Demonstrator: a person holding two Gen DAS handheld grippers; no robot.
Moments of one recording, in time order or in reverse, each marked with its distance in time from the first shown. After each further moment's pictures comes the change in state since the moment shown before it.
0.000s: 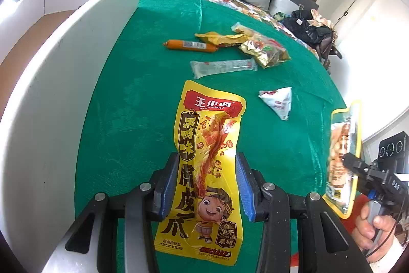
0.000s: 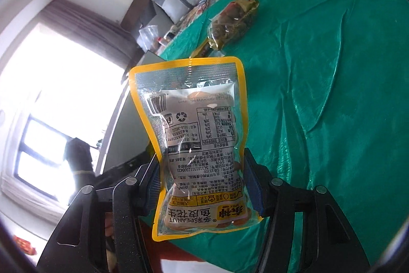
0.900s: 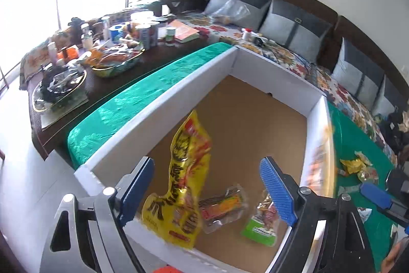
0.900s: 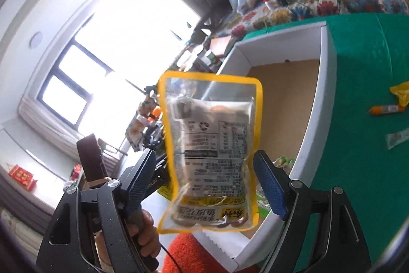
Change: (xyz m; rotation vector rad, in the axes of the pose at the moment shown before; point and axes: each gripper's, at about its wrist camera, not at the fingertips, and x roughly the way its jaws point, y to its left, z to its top) left arm -0.214 0.207 0.006 -0.421 -0.354 0.538; right arm 0.194 0.328 -0.005 -0.330 0.276 0.208
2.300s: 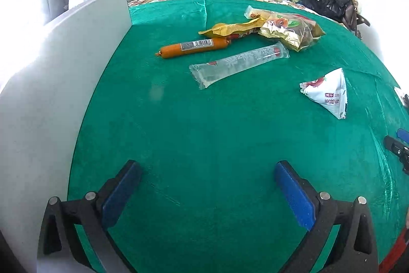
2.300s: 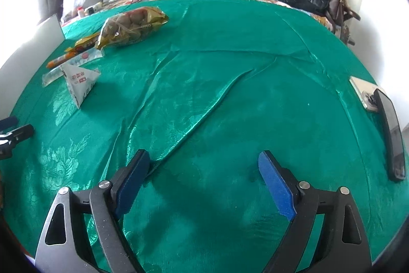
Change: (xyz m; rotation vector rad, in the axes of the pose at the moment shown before) left arm 0.107 -0.308 -0.195 0.644 0.188 -0.275; right arm -0.236 -0.302 -0.147 0.078 -0.166 -0.977
